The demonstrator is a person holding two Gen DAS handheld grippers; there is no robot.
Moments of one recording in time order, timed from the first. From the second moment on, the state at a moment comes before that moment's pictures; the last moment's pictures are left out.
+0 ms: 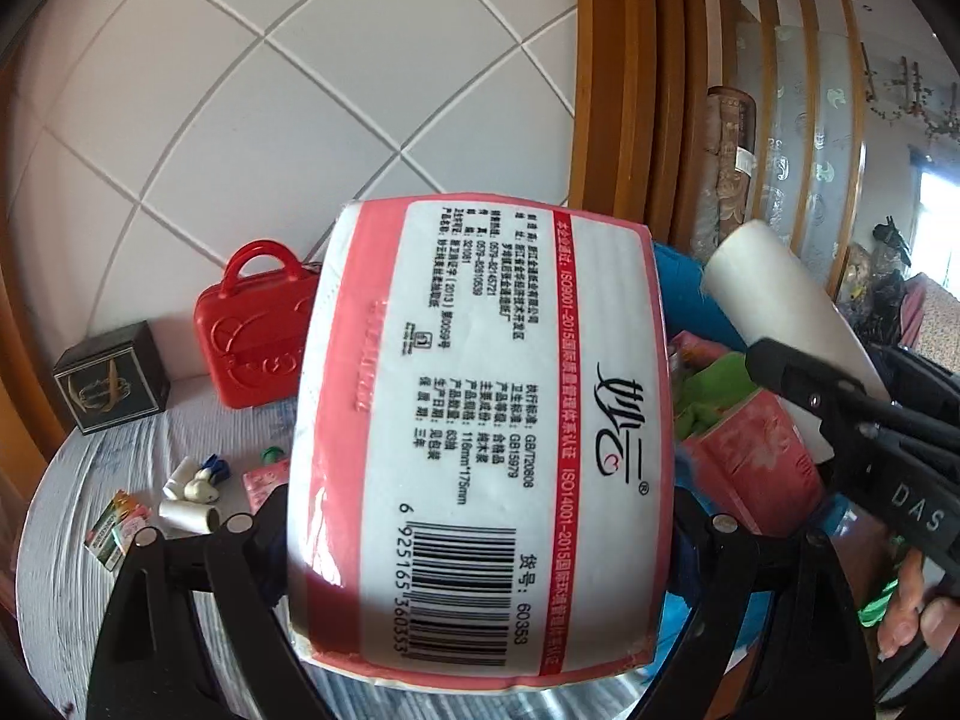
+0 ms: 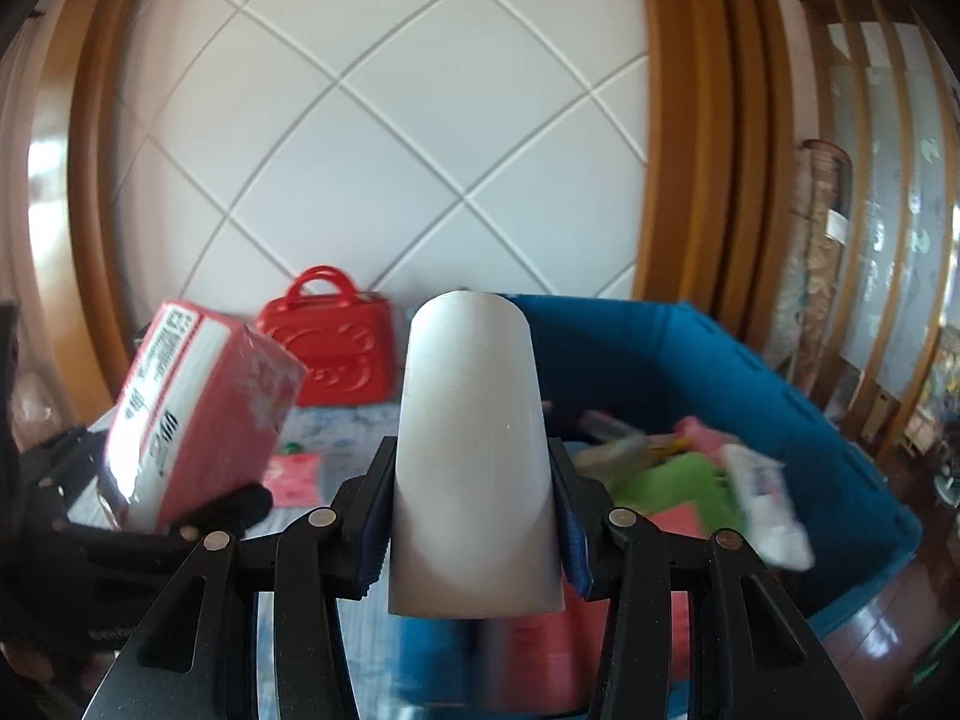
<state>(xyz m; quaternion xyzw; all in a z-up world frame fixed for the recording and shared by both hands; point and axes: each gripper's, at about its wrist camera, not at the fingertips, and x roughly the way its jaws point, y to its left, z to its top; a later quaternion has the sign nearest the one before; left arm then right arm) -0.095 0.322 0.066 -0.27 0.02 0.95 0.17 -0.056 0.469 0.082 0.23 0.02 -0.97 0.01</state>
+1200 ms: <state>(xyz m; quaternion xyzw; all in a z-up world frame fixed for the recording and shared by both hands) -0.314 0.537 -0.012 -0.52 0.08 0.85 0.10 -0.289 0.683 -0.021 0.49 0.01 -0.87 0.02</state>
